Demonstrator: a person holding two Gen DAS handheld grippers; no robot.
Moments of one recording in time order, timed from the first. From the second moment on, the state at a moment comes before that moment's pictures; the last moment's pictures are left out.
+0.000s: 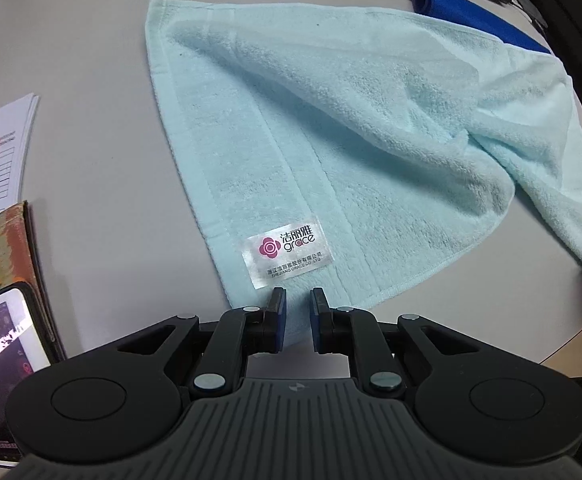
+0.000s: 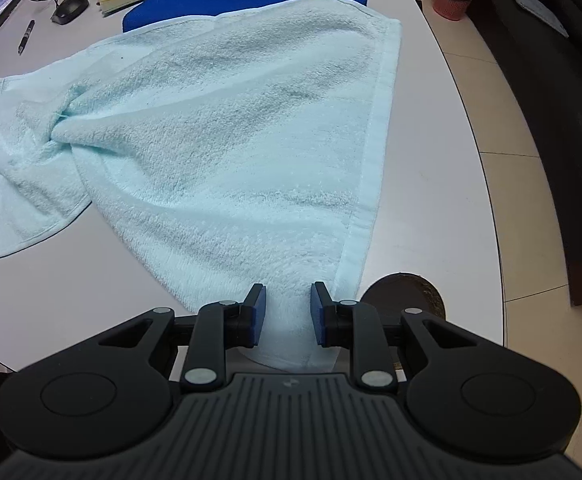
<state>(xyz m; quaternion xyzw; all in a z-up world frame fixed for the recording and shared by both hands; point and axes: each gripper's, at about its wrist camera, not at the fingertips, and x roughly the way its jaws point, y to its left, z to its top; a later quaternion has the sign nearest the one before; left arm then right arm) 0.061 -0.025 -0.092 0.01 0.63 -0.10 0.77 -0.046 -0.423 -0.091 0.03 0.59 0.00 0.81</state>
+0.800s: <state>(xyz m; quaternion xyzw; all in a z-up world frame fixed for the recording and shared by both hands) 0.066 -0.013 -0.094 0.07 0.64 -0.14 0.75 -0.036 -0.429 -0.069 -0.02 0.59 0.02 0.80</state>
